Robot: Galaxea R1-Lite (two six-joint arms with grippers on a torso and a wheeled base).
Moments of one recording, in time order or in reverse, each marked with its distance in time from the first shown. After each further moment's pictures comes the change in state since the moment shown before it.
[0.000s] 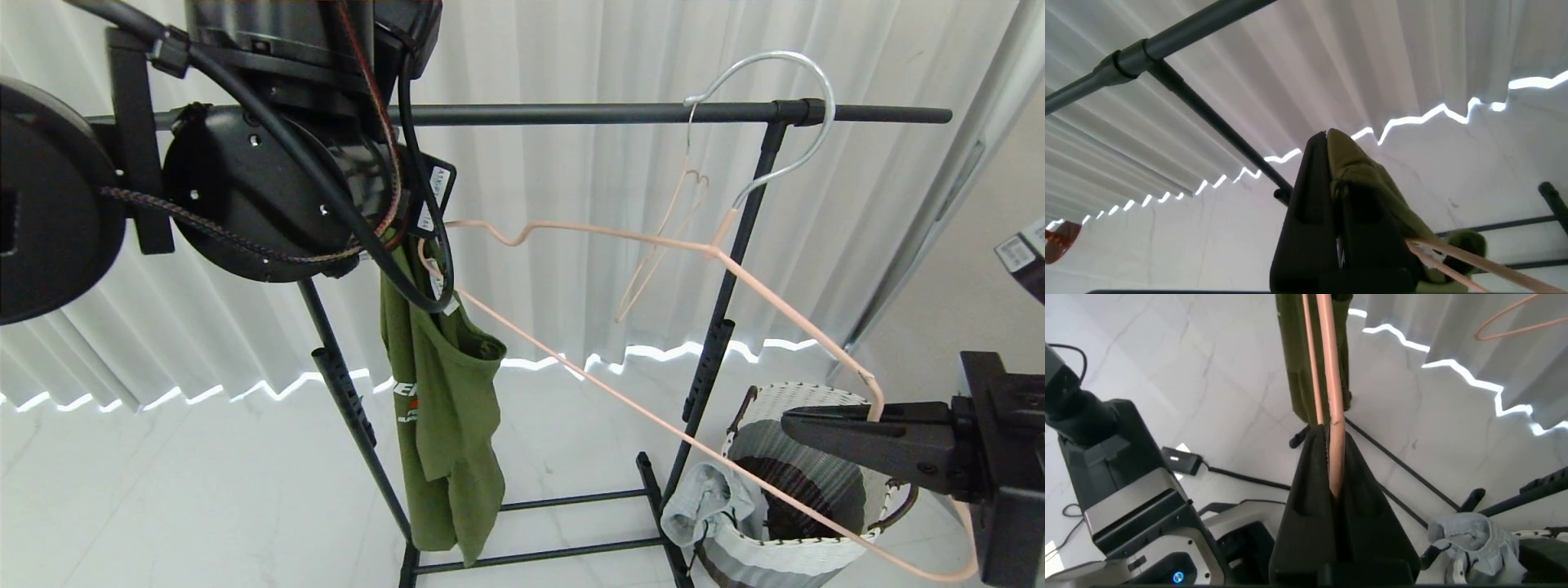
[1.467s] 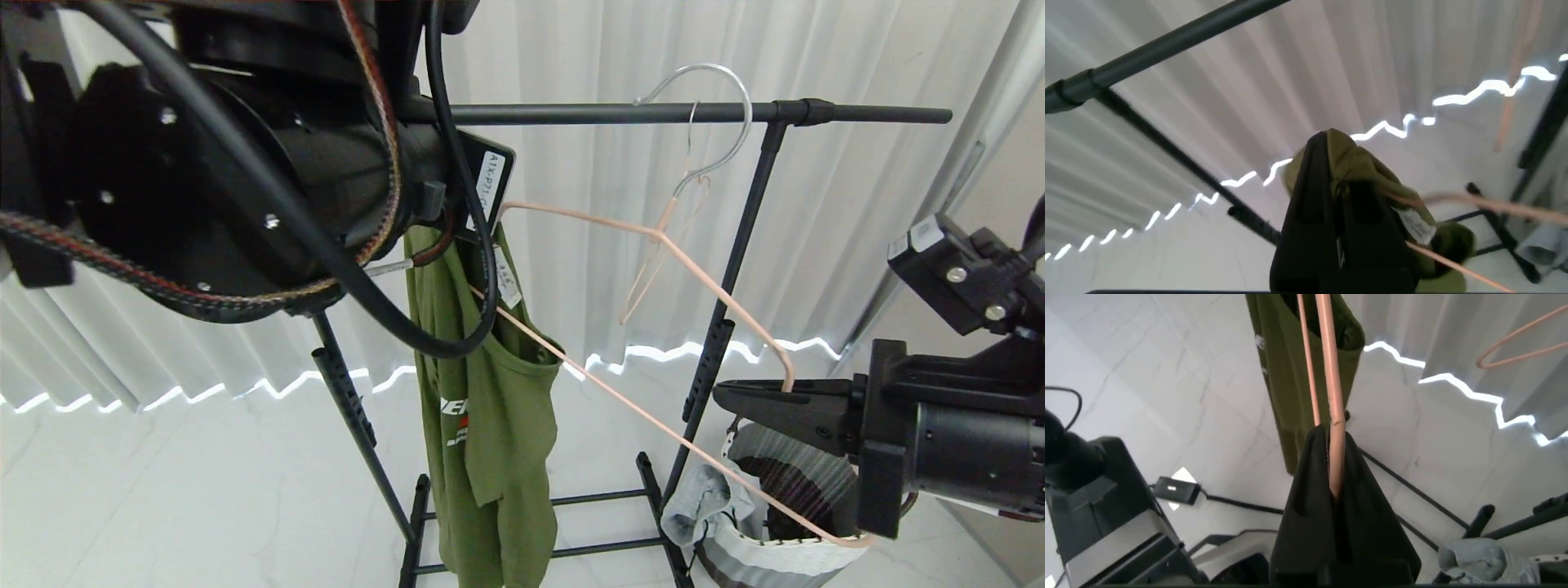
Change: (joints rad) left arm -0.167 -0.039 -0.005 0.000 -0.053 -0.045; right arm 0.004 0.134 0.041 -0.237 -0.031 0.049
